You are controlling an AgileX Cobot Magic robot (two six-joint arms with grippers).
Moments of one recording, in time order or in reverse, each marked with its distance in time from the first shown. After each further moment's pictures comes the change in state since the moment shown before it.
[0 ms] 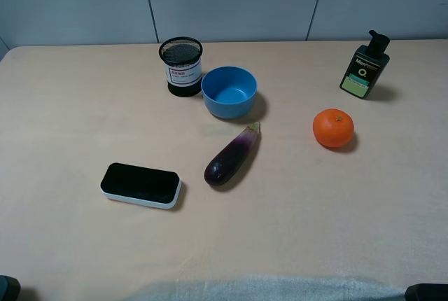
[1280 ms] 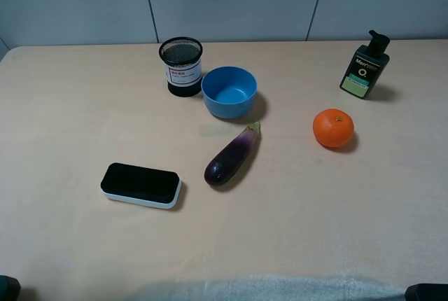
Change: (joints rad) left arm 0.000 0.339 -0.080 0.000 -0.034 -0.003; right arm 0.000 0.000 0.000 0.000 0.000 0.000
